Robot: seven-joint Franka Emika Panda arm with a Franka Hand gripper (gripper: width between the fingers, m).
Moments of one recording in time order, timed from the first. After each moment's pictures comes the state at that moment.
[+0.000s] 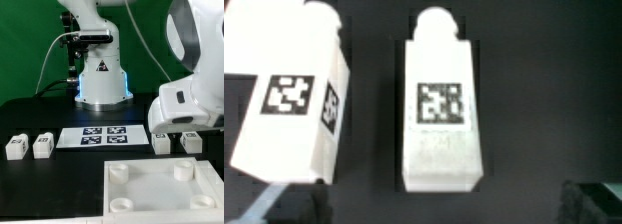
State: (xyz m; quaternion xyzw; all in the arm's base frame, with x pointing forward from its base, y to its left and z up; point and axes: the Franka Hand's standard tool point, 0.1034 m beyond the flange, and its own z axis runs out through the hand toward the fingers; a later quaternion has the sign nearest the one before) arm 0.429 0.177 0.035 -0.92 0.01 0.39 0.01
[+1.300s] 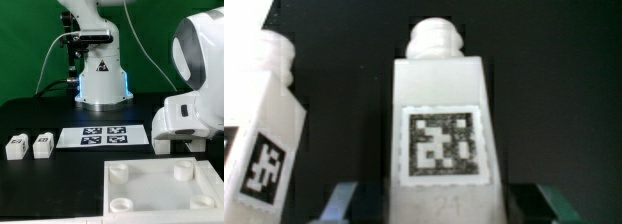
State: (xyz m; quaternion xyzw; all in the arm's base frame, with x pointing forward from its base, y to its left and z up) arm 0.400 0.184 0.012 -0.92 0.01 0.40 0.00
